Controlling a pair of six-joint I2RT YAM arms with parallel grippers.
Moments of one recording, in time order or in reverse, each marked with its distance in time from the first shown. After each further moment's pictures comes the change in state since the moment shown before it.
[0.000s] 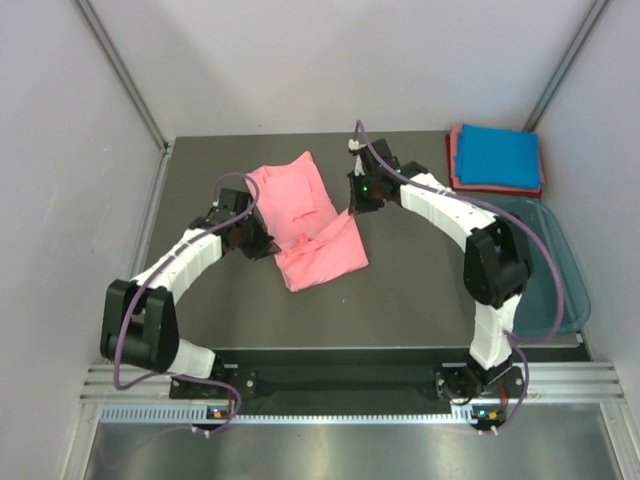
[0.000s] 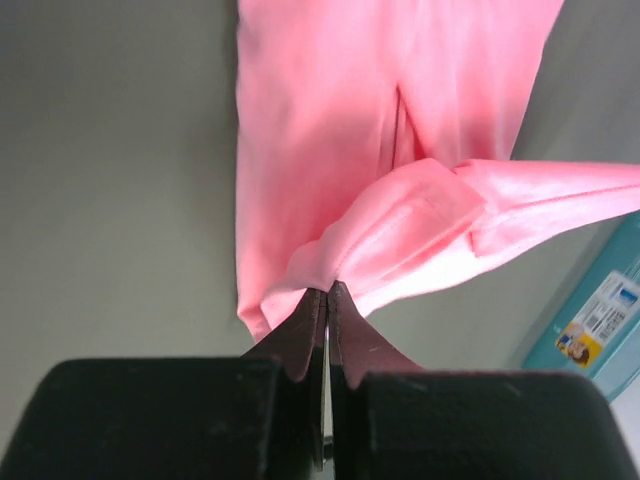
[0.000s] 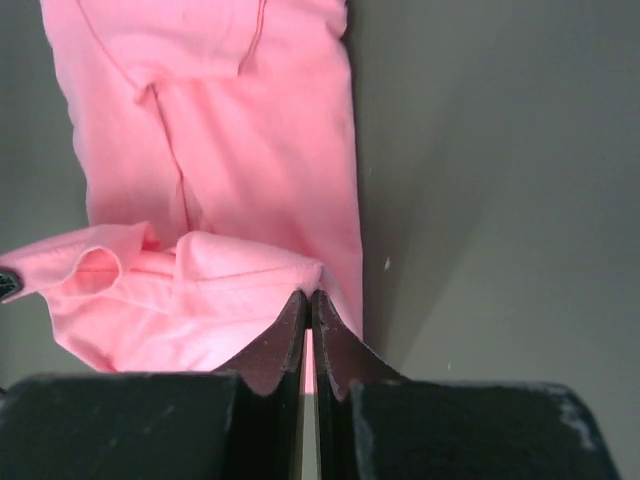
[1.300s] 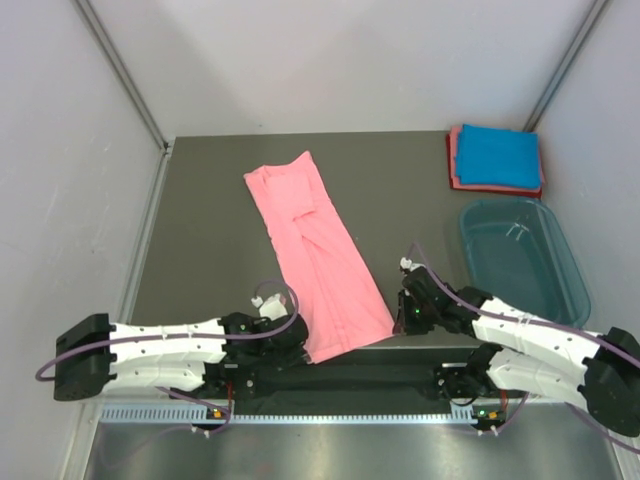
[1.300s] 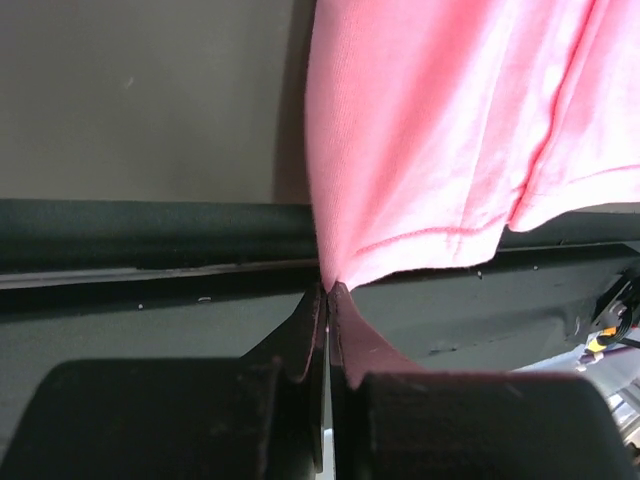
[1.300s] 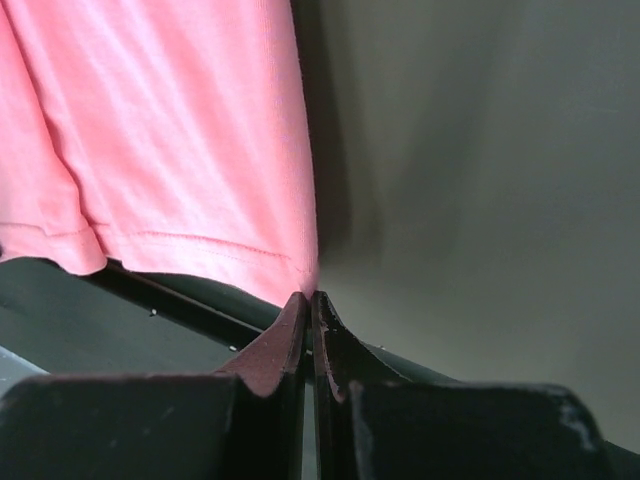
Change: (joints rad) left arm -1.023 -0.411 -0.504 -0.039 -0.377 -0.731; right arm 0.265 -0.919 -1.150 0.087 0.049 0.397
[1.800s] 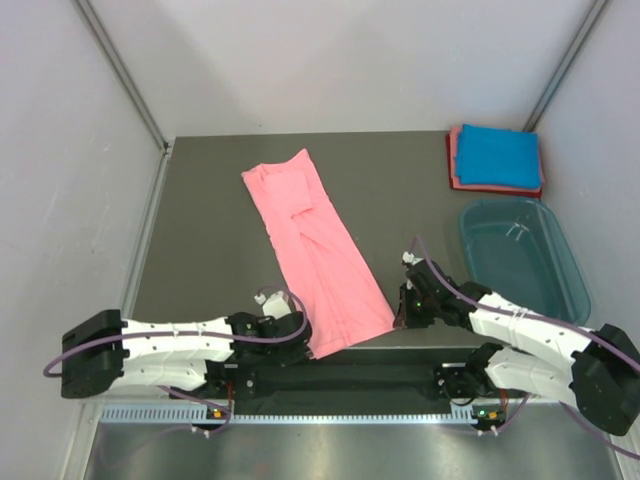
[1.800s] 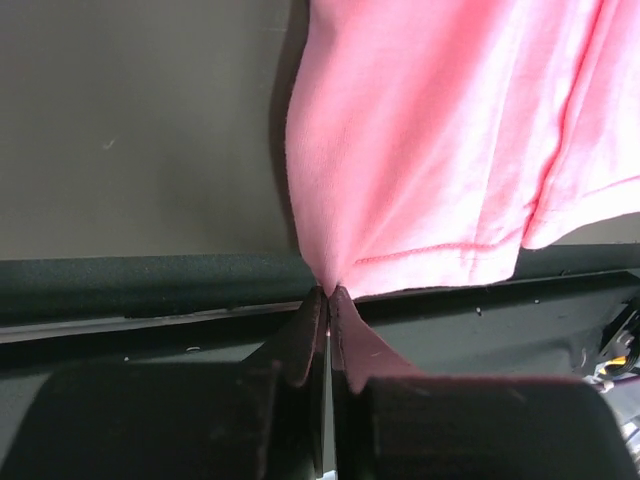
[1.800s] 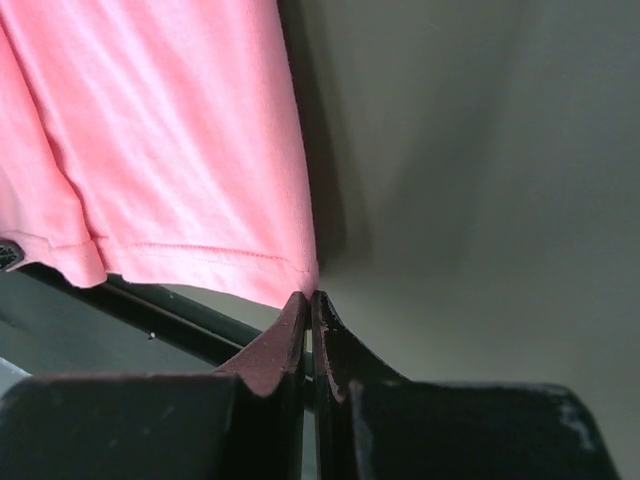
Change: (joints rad) left arm 0.014 0.069 -0.011 0.087 -0.035 0.030; right arm -0.085 0.054 -0.002 0.061 -0.046 -0.058
